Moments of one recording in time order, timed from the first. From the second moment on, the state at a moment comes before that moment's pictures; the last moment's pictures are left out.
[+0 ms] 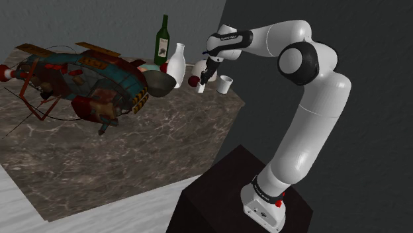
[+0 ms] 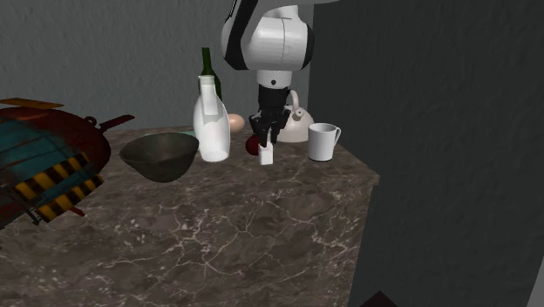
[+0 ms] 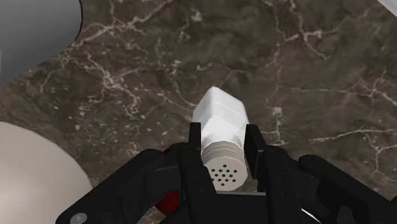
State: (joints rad) arm -0.06 0.24 -0.26 -1.83 0.14 2.18 -0.57
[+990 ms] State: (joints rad) arm -0.06 0.19 -0.26 -1.70 0.12 2.01 -0.55
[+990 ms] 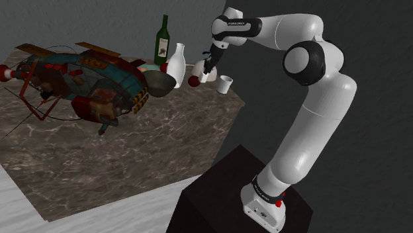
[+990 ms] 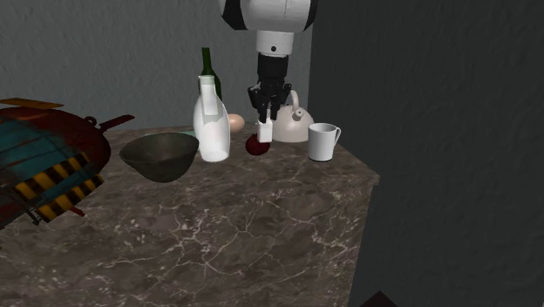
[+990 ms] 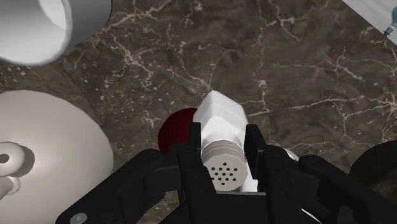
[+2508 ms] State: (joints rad) arm -0.01 0.20 -0.24 -1.41 0.10 1.74 -0.45
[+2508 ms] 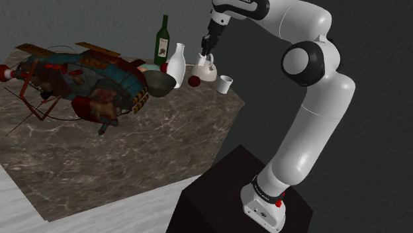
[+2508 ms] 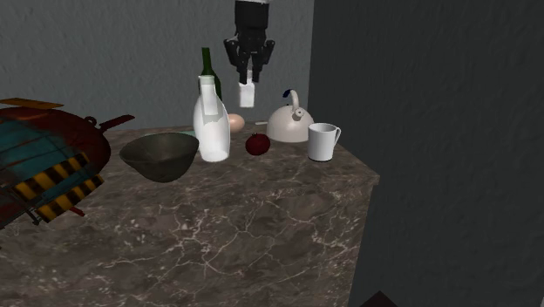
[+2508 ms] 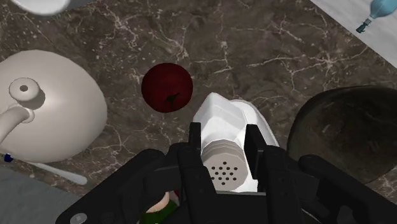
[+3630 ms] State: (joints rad) arm 0.20 0.41 -0.12 -1.05 0.05 1.60 -0.09
